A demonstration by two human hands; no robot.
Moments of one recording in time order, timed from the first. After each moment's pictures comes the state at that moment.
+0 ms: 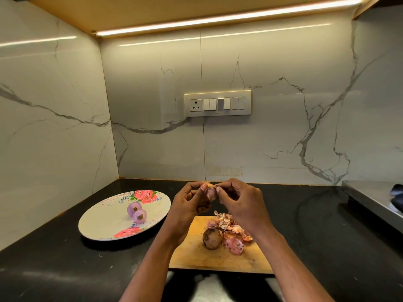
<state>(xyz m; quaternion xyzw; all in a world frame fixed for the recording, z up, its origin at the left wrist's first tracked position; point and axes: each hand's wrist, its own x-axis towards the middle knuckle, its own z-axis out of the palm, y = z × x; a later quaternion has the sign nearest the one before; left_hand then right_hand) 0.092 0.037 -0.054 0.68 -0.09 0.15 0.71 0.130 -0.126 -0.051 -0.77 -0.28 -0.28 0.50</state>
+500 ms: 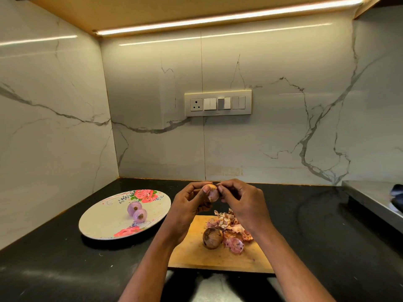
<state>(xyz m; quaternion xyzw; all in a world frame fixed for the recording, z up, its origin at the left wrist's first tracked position) 0.090 0.040 -0.052 0.69 -0.10 0.14 0.71 0.134 -0.127 -0.055 -0.76 -0.28 -0.27 0.52</state>
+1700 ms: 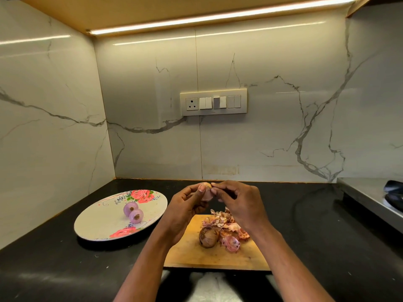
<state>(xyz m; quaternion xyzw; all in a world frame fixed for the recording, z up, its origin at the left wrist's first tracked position) 0.091 0.037 -0.053 0.66 -0.08 0.09 0.74 0.134 -0.132 -0.055 -0.76 -0.31 -0.28 0.49</state>
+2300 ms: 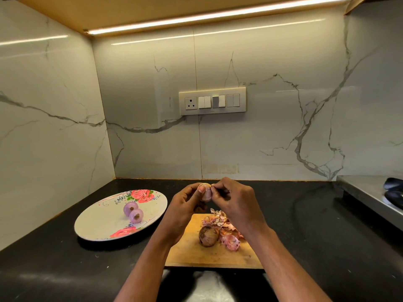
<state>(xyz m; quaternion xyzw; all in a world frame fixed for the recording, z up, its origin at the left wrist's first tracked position) 0.094 0.039 -0.058 0.72 -0.11 0.13 0.68 0.131 -0.124 -0.058 -0.77 -0.33 -0.35 0.42</state>
